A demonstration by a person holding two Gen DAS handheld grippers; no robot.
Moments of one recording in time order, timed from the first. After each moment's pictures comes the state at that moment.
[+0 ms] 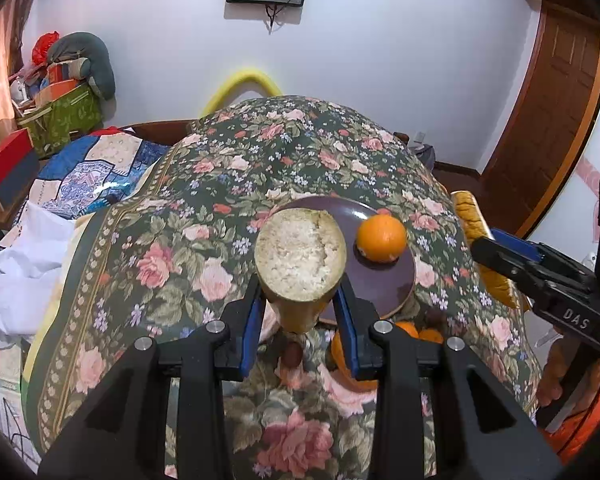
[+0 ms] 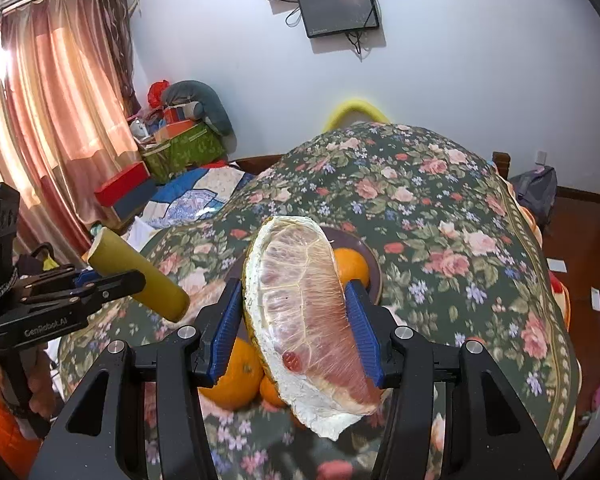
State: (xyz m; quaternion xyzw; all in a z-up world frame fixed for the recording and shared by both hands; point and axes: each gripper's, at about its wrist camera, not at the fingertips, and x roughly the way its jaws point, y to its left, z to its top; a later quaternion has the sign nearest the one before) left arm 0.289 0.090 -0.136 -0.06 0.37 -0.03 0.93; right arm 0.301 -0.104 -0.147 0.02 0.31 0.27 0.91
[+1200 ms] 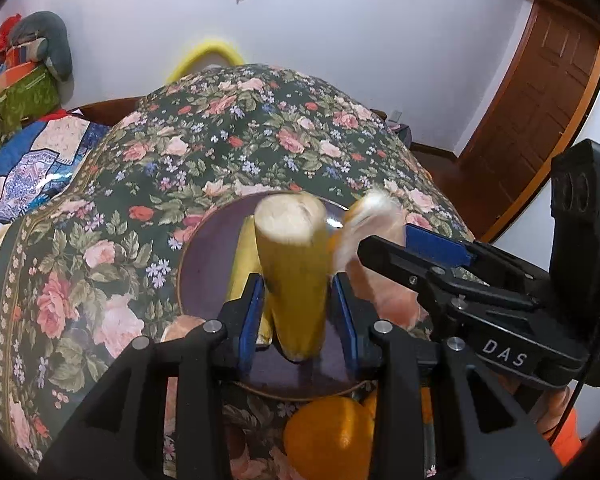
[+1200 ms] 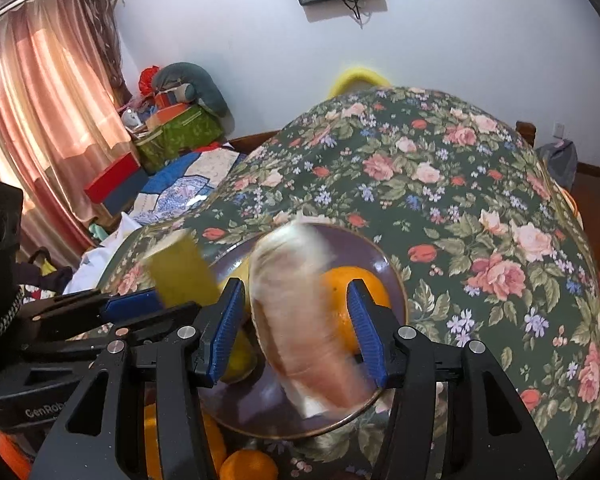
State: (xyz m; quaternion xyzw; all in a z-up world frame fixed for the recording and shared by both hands) left arm 0.381 0.056 -0.181 -0.08 0.41 -0.10 0.90; right arm 0.379 -0.078 -0.187 0.04 0.35 0.29 0.89
